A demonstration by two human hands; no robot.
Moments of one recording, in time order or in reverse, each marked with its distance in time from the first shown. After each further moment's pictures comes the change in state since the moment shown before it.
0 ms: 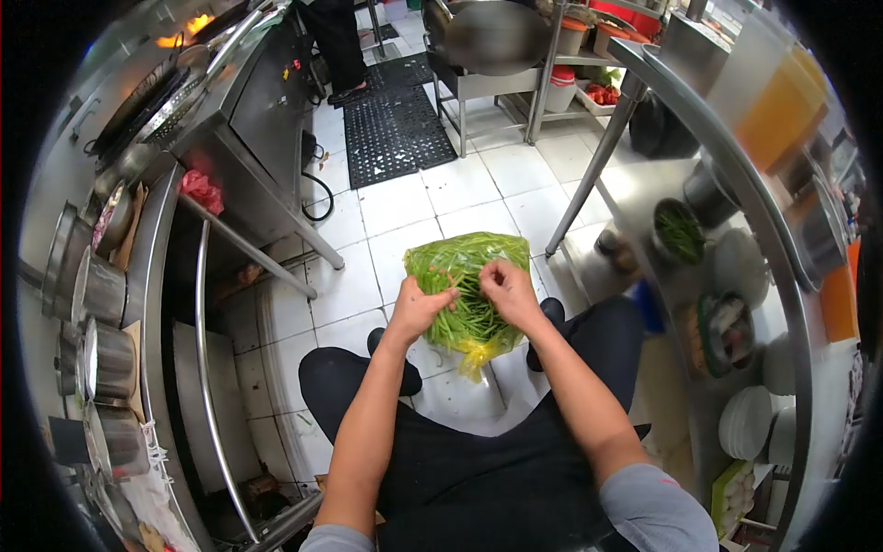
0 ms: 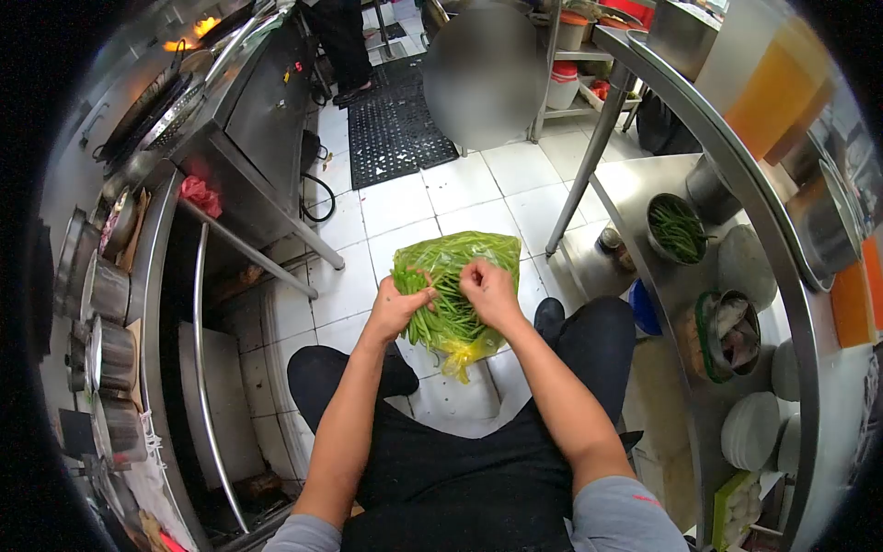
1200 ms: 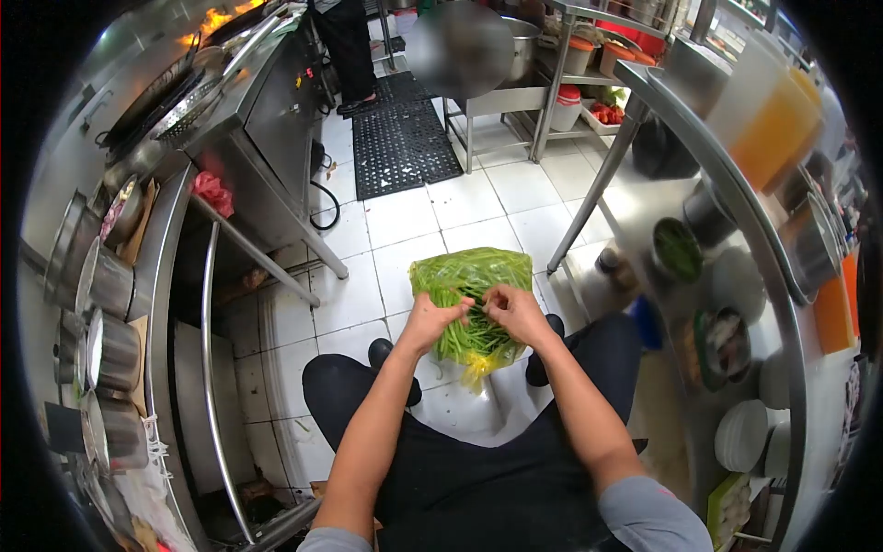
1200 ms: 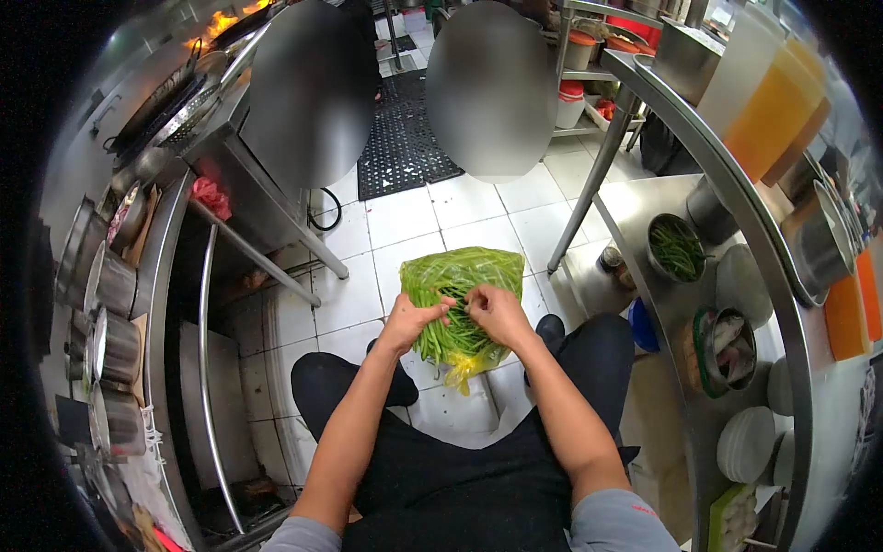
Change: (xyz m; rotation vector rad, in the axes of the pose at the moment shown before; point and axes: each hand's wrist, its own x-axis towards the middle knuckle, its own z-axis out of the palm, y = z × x) left_hand 0.001 -0.005 0.013 -0.177 0.078 -0.048; right_hand -0.008 -0.003 -0.014 -0.171 -0.186 -0.019
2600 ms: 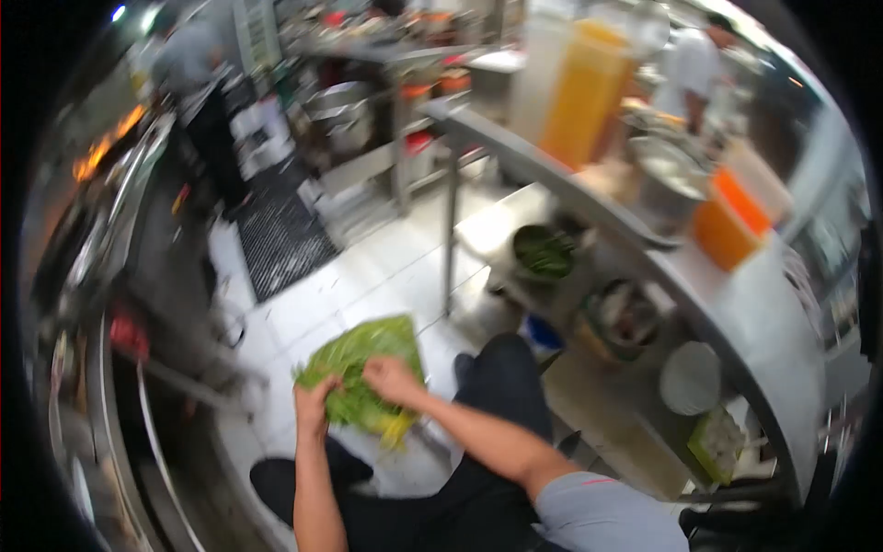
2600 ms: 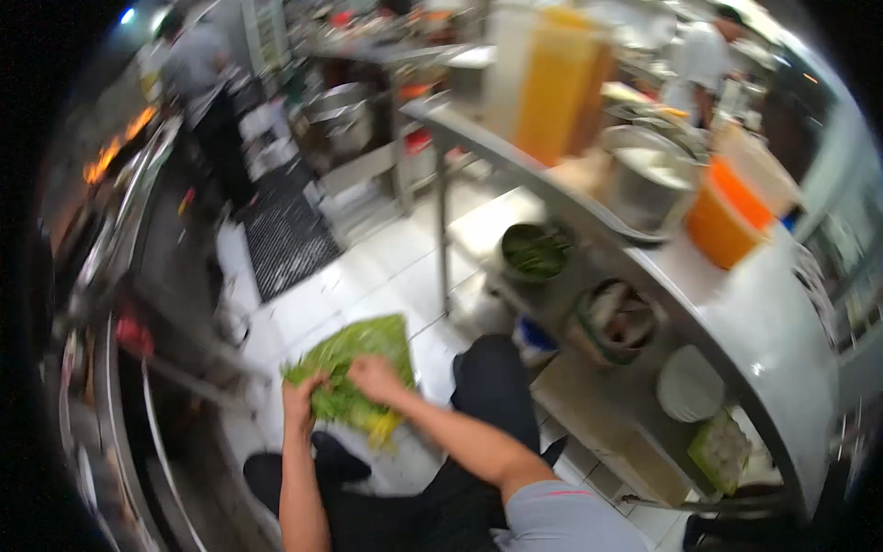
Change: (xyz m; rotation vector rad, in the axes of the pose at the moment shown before) left_hand -0.005 0.023 -0.014 0.016 0.108 0.067; right_hand 0.007 0.013 0.051 0.174 0.183 0.027
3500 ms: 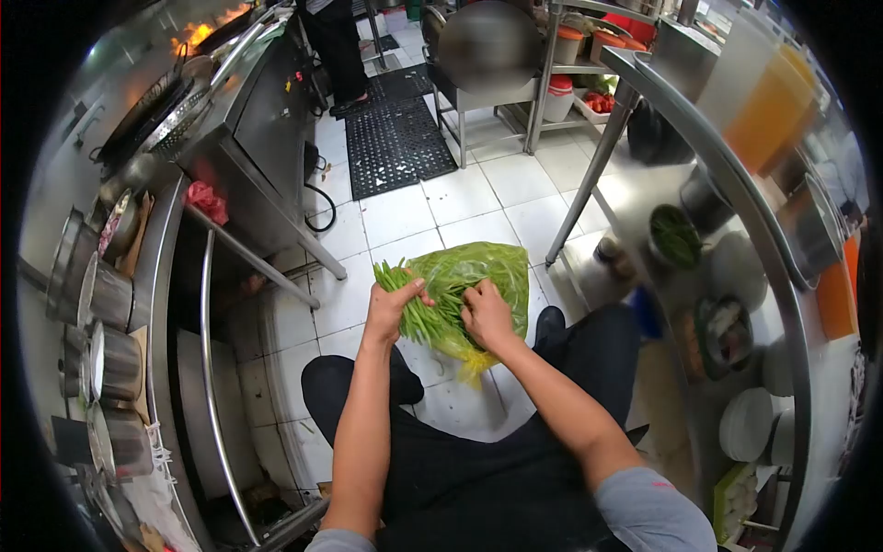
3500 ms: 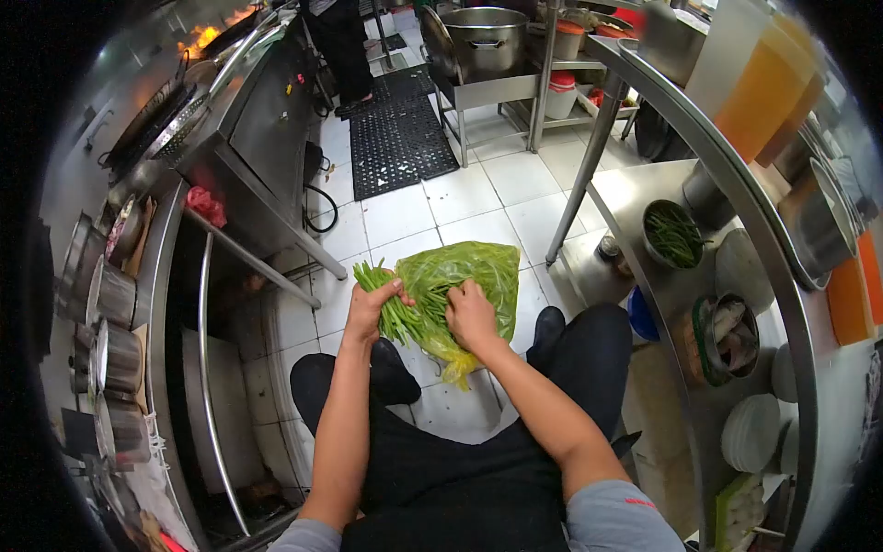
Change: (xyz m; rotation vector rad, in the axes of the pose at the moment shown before) left_hand 0.009 0.000 -0.025 -0.139 0.008 -0.051; right_hand -0.008 0.008 0.011 -0.574 0.087 -0.365
